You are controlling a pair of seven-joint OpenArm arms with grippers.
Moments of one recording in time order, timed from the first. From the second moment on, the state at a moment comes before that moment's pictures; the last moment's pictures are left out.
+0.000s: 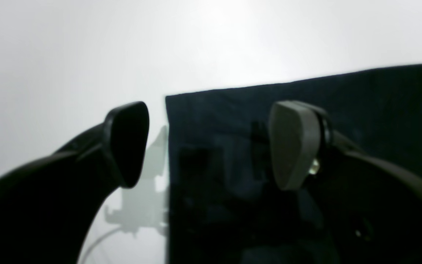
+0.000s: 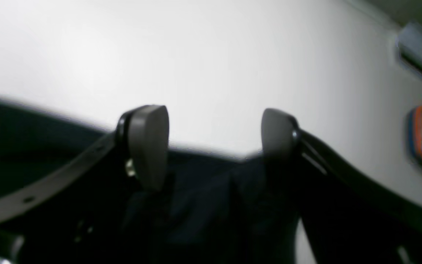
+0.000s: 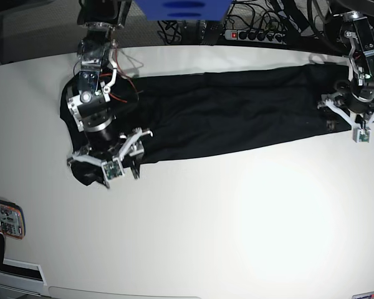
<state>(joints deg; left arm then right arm) 21.4 -20.2 -28.6 99.6 -18.9 -18.8 44.8 -8.7 -3.8 5.8 110.5 -13.1 28.4 -30.1</state>
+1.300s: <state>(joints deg) 19.1 -27.9 -45.1 72.9 -39.6 -41.5 57.9 -21.2 -3.7 5.8 110.7 -13.1 28.4 0.8</state>
